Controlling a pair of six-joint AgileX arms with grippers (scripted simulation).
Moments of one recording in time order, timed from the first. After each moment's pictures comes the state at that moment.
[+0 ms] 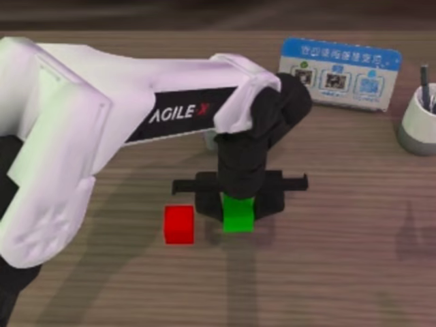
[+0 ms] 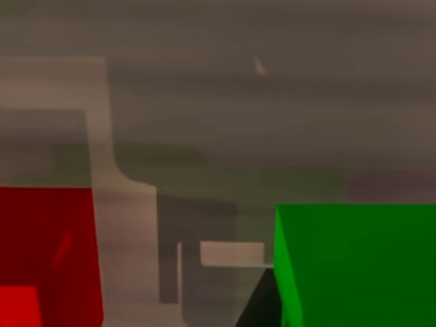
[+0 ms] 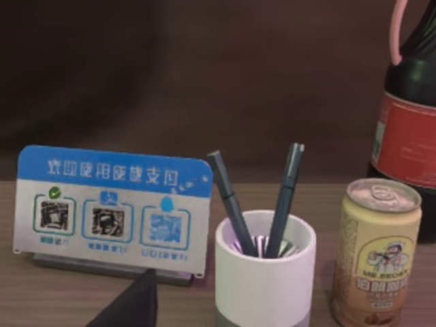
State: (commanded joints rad) left arm -0.77 2.27 1.69 -0.99 -0.01 -0.77; right arm 0.01 0.00 0.00 0.00 0.00 0.00
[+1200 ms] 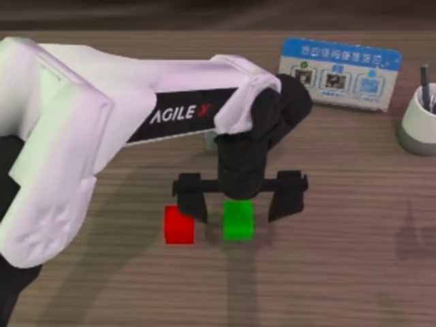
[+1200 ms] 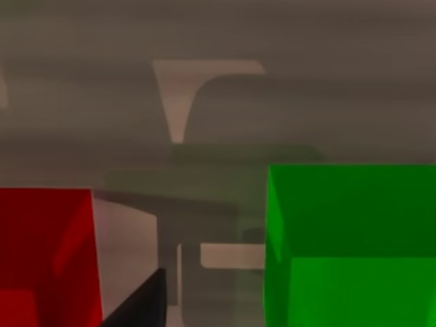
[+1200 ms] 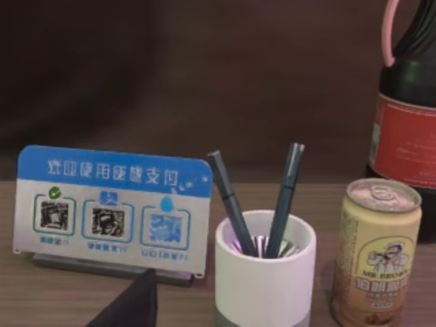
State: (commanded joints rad) left arm -0.77 2.27 1.69 -0.99 -0.01 -0.77; right arm 0.01 0.00 0.00 0.00 0.00 0.00
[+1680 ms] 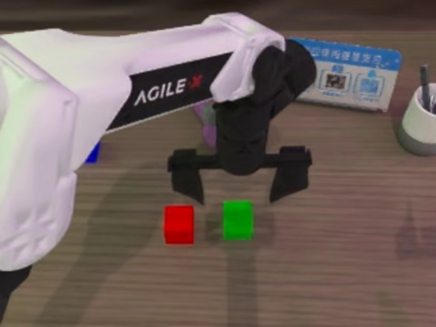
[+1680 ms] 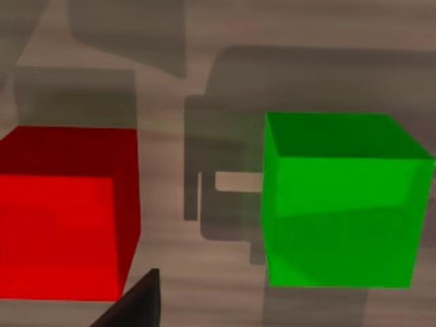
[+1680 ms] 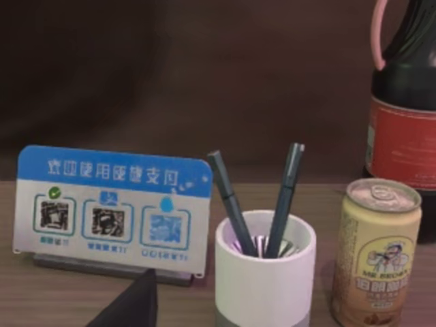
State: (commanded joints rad) left arm -0.76 2.22 1.82 -1.17 -0.01 -0.77; right arm 0.01 0.00 0.00 0.00 0.00 0.00
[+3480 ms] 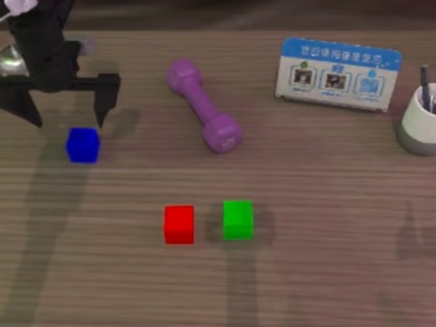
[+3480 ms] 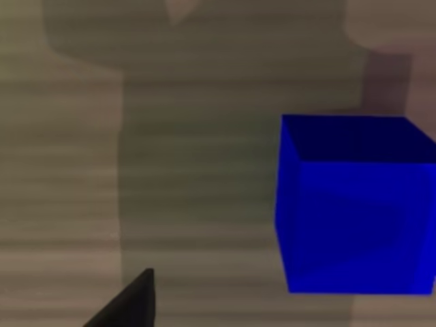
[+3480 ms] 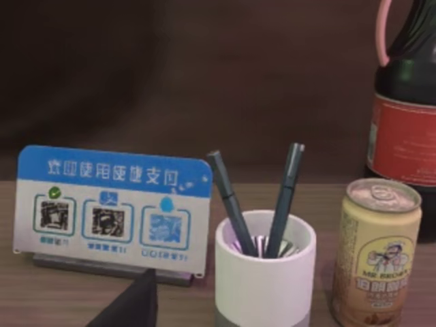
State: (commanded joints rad) left arm -0.13 2.35 2.00 -1.22 0.00 -0.08; right arm 0.01 0.00 0.00 0.00 0.00 0.00
